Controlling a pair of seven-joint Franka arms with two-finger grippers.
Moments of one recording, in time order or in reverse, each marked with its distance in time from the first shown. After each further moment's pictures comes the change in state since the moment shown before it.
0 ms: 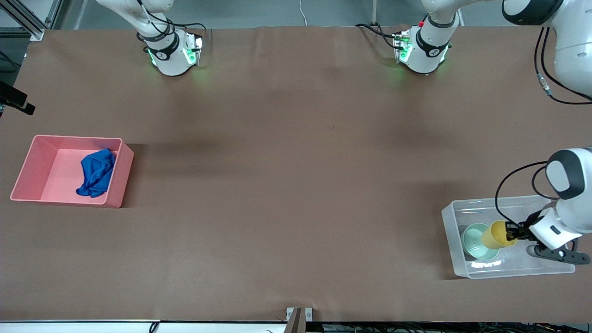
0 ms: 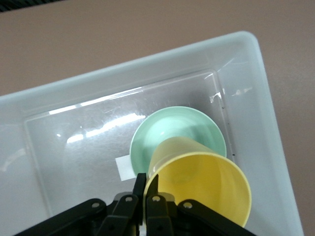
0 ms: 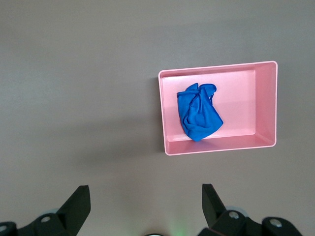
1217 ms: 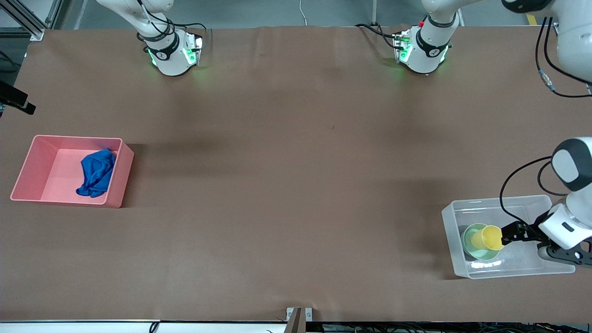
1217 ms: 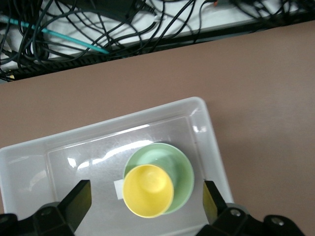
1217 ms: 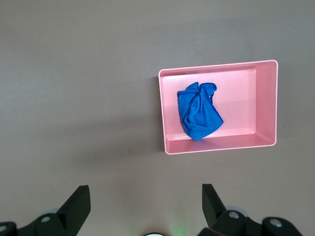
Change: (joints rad) left arm -0.015 -0.162 -0.061 -0.040 0.000 0.031 -0.076; right arm 0.000 0.000 0.000 -0.001 0.000 -0.003 0.000
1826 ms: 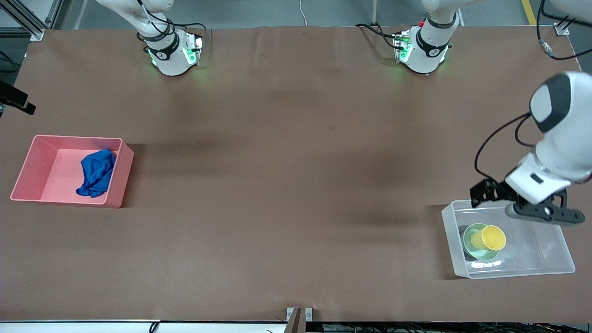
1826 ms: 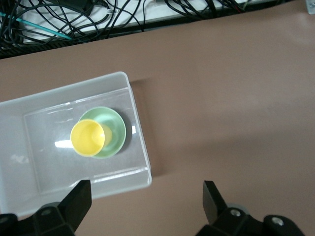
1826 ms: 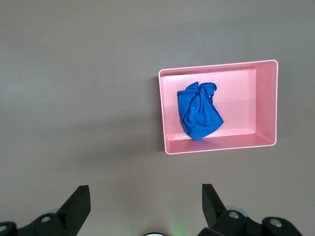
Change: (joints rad) left arm -0.003 -0.311 -0.158 -0.174 -0.006 -0.219 -0.184; right arm 0.000 0.000 0.000 0.000 0.000 0.000 0.000
